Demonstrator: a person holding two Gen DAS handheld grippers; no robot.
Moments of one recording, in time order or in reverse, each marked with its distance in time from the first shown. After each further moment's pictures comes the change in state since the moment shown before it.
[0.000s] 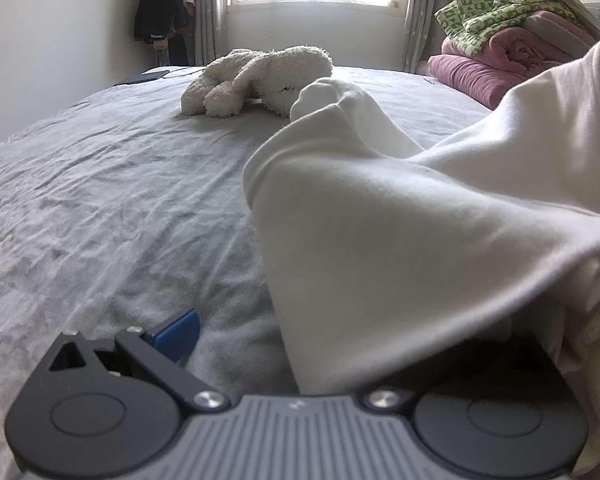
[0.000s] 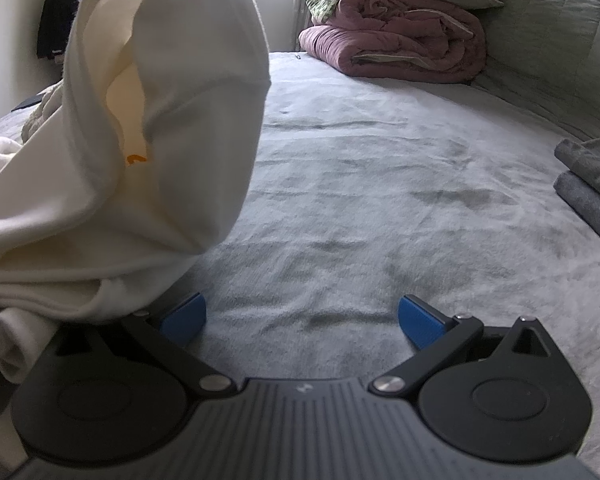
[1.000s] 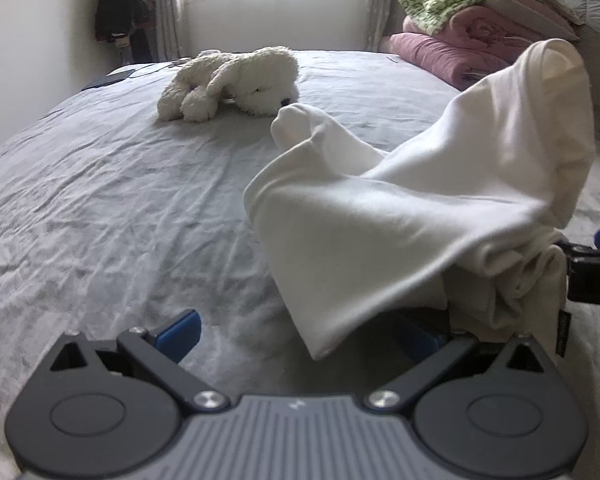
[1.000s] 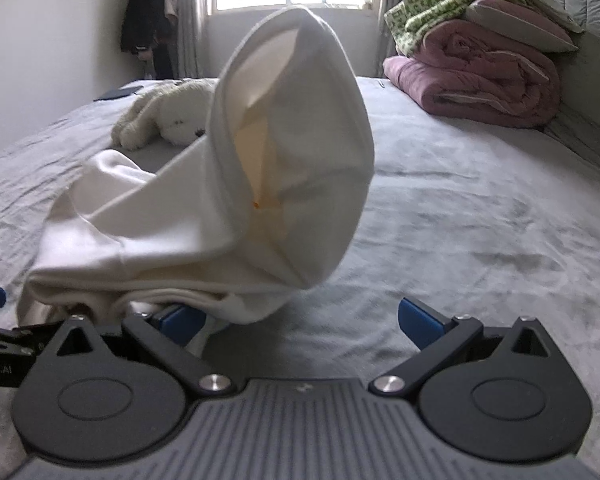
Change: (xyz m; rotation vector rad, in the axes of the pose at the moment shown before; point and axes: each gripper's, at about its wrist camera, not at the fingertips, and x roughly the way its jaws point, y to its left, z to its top) left arm -0.036 0.018 0.019 0.099 0.073 -0.075; right arm -0.053 0.011 0.022 -0.162 -0.042 0.239
